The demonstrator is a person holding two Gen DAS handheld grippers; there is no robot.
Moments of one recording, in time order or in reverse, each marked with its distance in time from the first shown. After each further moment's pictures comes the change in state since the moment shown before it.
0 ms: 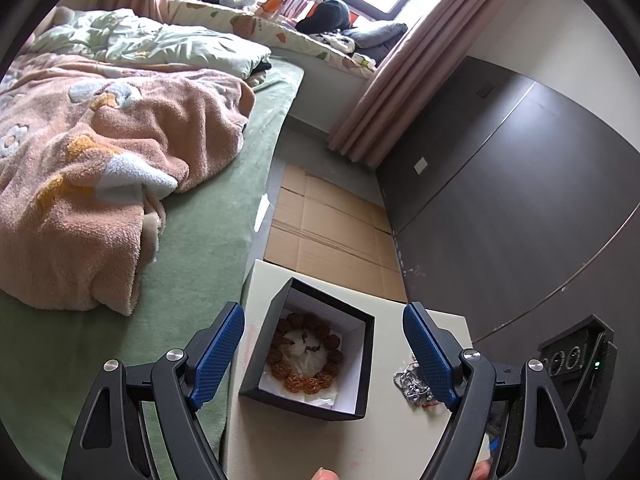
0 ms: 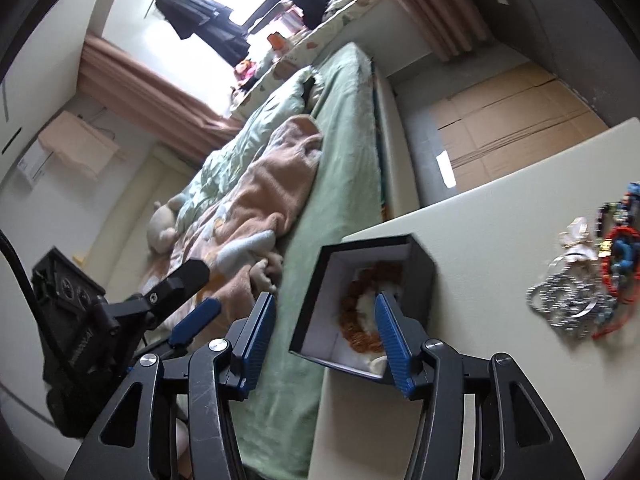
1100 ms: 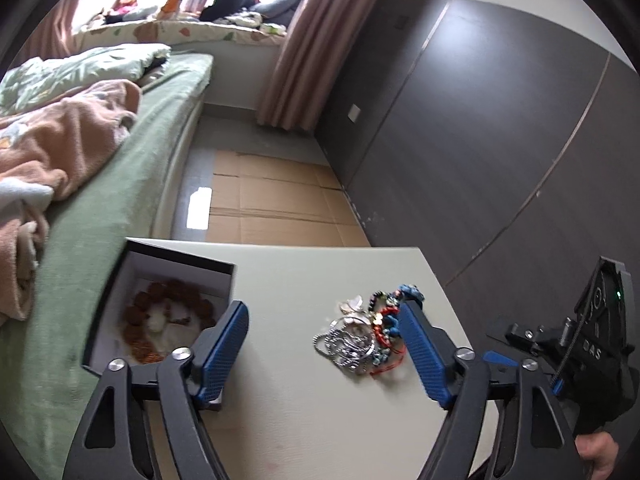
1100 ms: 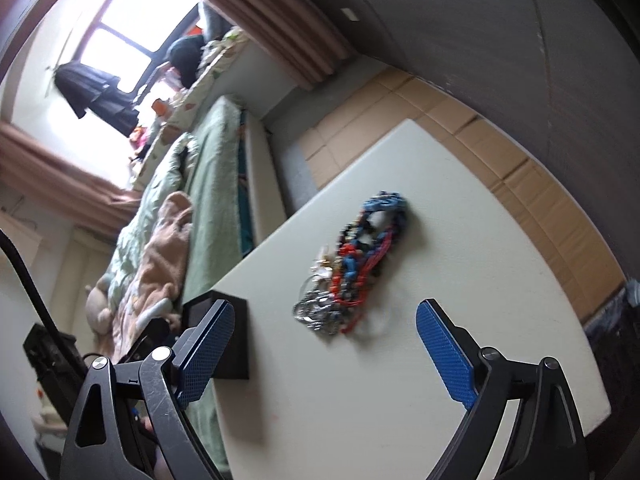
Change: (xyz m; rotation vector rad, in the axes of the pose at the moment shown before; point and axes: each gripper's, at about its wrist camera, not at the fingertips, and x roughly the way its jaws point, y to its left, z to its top) left arm 0.062 -0.113 -0.063 0.284 0.103 -0.102; right arm -0.133 -0.123 0.004 0.288 -0.107 -0.303
